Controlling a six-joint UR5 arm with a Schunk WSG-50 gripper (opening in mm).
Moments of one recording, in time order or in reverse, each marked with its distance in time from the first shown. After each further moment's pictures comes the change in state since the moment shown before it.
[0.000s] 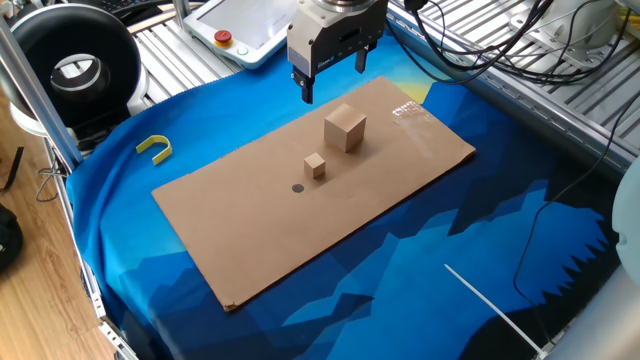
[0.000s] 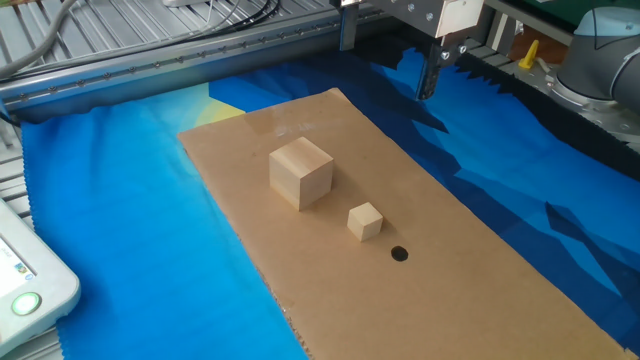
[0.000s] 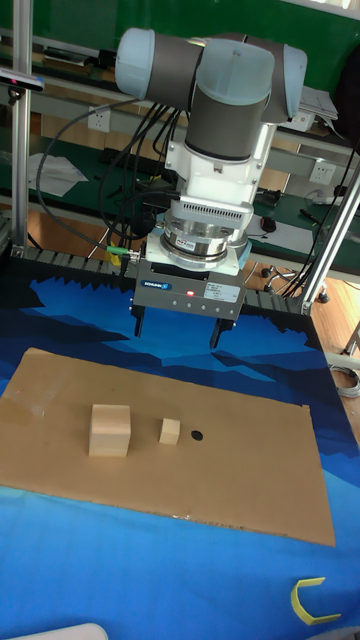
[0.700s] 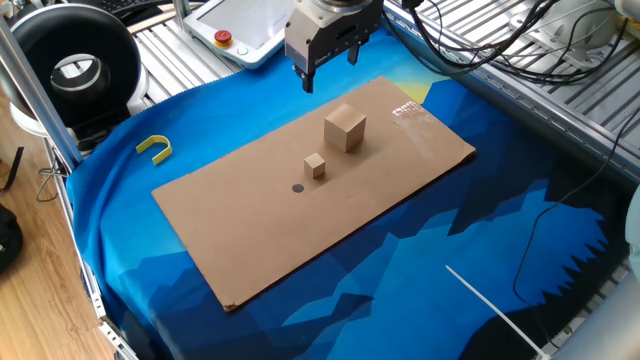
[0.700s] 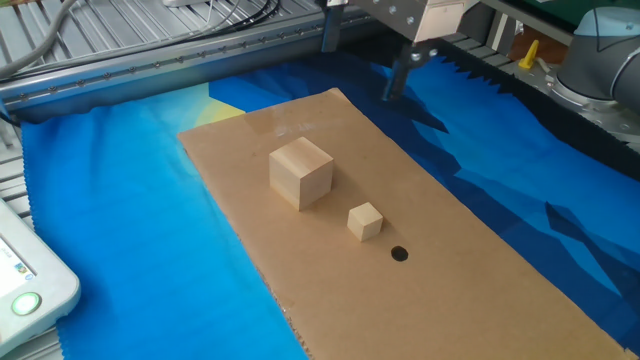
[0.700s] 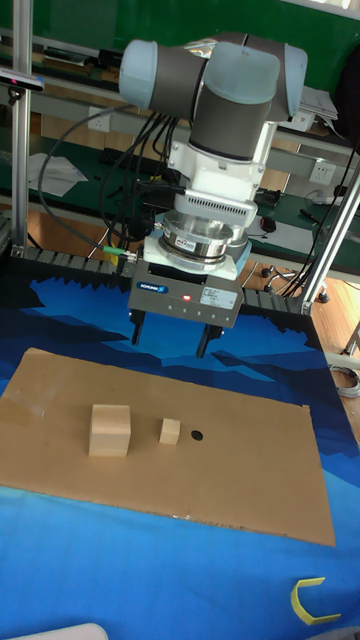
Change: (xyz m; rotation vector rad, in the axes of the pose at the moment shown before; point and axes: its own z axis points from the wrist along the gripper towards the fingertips) arm -0.029 -0.012 0.000 0.059 -0.112 -0.015
